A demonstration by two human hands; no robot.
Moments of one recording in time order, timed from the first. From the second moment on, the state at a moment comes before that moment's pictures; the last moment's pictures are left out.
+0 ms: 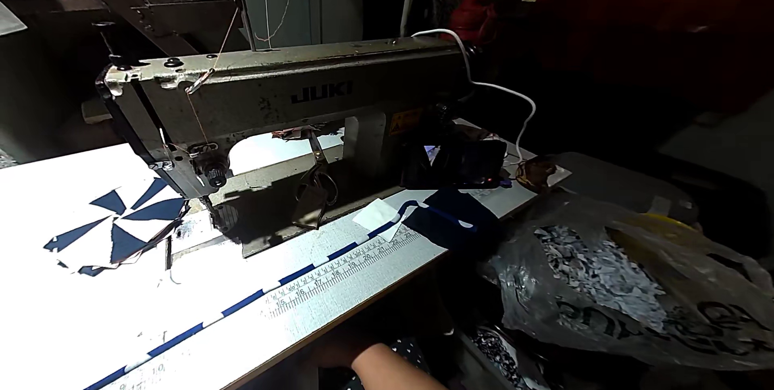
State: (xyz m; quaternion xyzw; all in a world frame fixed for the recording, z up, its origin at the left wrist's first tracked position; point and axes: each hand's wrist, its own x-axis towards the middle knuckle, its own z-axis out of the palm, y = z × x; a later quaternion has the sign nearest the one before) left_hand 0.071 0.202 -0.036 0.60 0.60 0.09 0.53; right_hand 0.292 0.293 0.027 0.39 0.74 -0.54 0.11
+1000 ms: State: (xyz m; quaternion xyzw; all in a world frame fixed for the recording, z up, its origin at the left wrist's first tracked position) left_hand 0.063 0.203 -0.057 0.60 0.59 0.11 0.52; right_hand 0.293 0.291 0.030 0.39 0.74 -0.54 0.10
